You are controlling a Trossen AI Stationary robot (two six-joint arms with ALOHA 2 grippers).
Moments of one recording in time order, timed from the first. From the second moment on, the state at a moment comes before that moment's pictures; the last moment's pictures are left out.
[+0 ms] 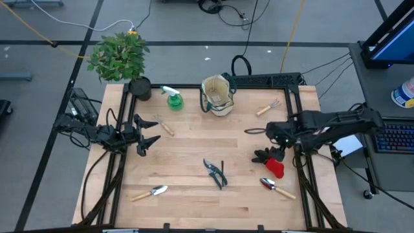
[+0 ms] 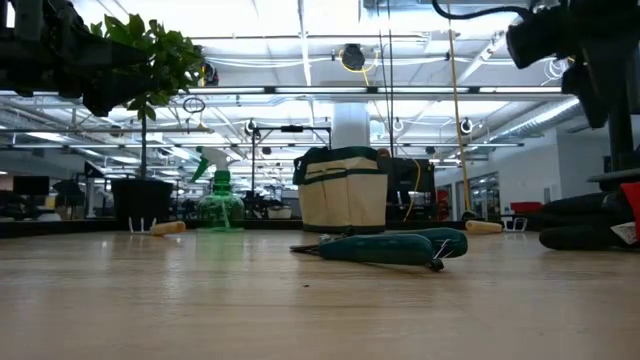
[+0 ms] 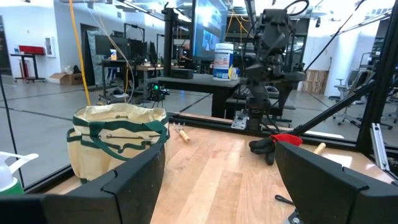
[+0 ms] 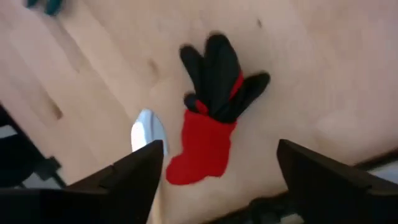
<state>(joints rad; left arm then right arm) -0.34 0.07 0.02 0.21 -0.58 0.00 0.08 1.03 0.94 -1.27 -0.17 0.72</state>
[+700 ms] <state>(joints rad) -0.34 0.07 0.02 0.21 -0.58 0.02 0.27 1.12 0.61 -0.89 -0.17 1.03</state>
